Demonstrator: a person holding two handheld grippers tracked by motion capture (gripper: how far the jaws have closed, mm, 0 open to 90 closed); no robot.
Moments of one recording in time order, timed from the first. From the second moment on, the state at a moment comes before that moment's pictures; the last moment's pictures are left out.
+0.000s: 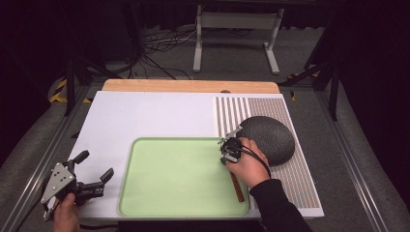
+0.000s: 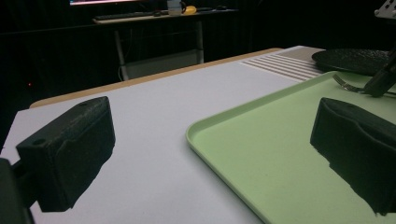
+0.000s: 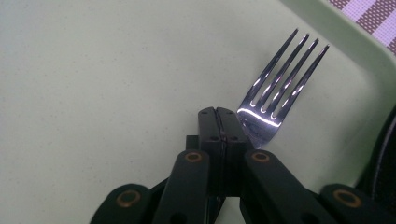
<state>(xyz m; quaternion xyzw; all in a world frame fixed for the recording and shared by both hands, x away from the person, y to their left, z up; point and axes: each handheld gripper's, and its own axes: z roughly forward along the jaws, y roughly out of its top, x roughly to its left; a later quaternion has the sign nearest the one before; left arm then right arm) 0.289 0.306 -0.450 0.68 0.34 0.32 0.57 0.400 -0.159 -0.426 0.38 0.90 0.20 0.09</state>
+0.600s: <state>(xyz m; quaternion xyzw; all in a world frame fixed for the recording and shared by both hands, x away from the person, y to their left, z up) 0.289 0.306 -0.450 0.68 0.35 0.32 0.56 0.403 -0.172 -0.425 0.41 0.89 0.19 0.10</state>
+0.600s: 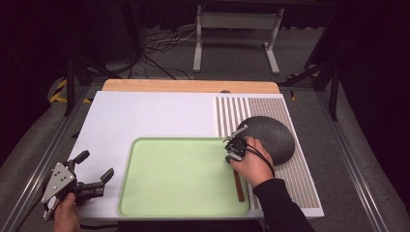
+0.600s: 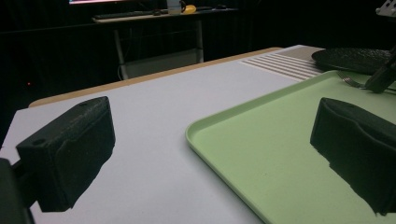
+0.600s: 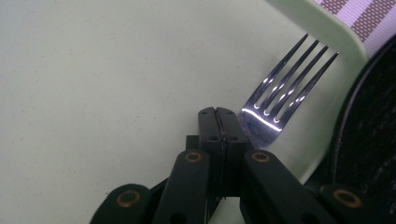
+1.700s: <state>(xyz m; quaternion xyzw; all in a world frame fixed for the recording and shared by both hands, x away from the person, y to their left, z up) 0.290 0.306 -0.450 0.68 0.35 0.32 0.57 0.393 -0.180 -0.398 0.41 0.85 0.31 0.14</state>
